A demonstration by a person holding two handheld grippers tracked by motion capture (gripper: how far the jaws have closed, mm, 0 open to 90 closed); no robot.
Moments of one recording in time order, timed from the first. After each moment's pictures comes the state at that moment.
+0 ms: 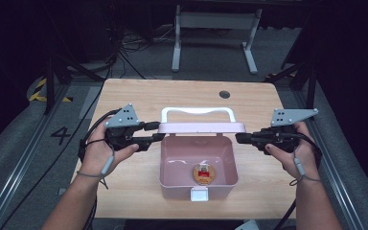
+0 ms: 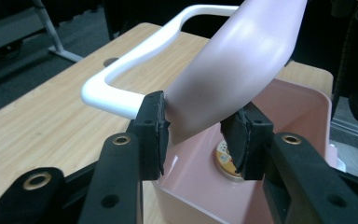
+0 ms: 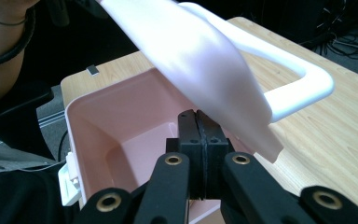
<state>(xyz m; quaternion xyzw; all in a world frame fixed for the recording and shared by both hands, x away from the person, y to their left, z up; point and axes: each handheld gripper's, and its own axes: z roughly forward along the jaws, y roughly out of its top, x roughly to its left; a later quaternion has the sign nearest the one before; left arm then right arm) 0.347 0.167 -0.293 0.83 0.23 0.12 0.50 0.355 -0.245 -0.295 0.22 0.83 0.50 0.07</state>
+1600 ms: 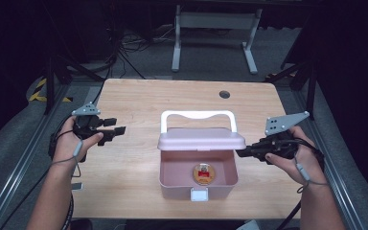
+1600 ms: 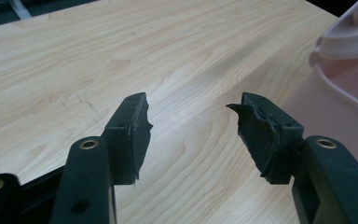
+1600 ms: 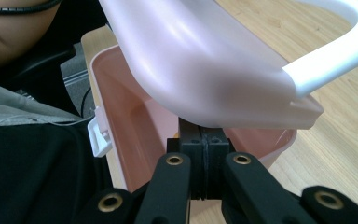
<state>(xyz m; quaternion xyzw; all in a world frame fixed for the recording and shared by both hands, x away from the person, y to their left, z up) 0.406 0.281 -0.363 0.80 0.39 0.11 0.44 0.344 -0.241 -0.299 0.21 0.88 0.43 0.02</state>
